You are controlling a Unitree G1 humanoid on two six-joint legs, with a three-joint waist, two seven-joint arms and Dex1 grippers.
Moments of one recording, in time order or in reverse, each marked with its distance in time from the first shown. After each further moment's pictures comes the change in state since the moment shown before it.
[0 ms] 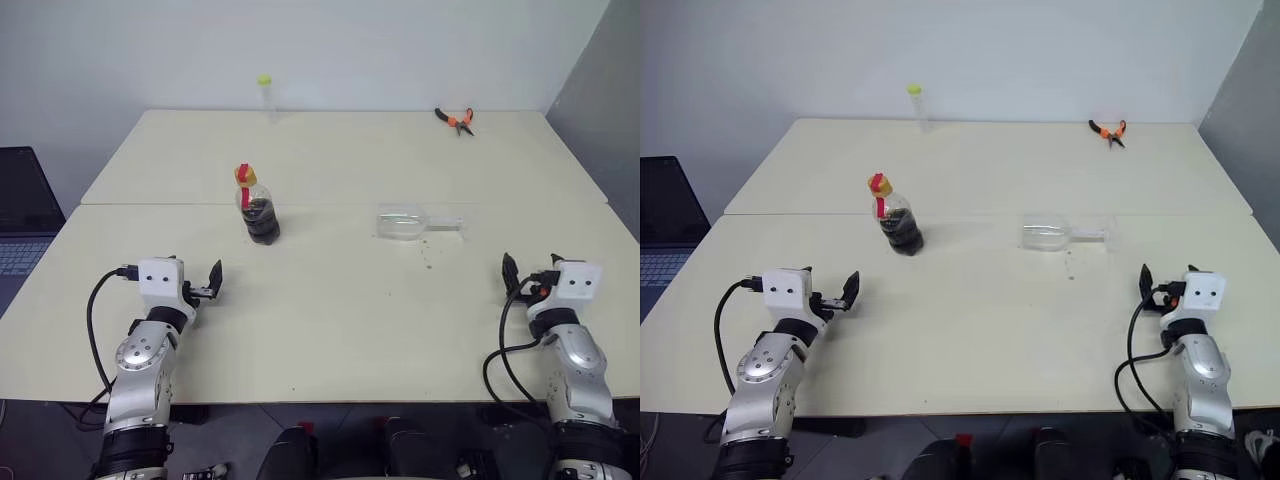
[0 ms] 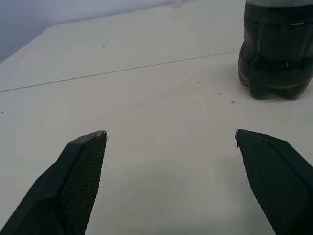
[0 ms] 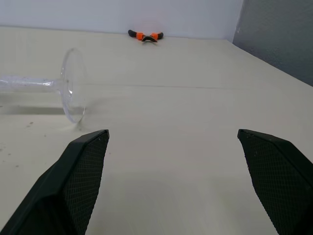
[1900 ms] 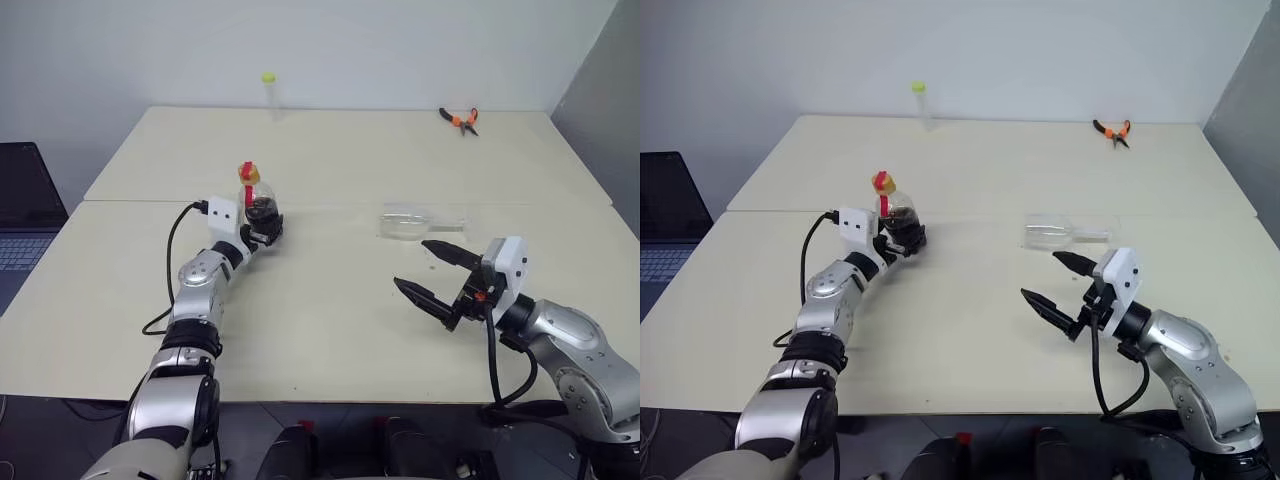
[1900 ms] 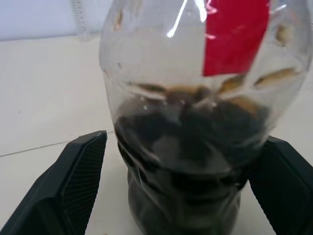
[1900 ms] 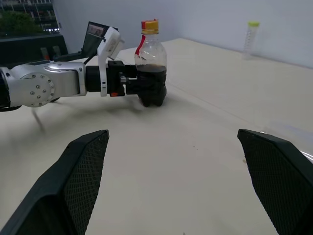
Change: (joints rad) left arm -0.623 -0.053 -0.113 0.748 0.008 -0.207 -0.207; right arm 0.038 -0.225 0.287 -0.712 0.338 0.521 0.432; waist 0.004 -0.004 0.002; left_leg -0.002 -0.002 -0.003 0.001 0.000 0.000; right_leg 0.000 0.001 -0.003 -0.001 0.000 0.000
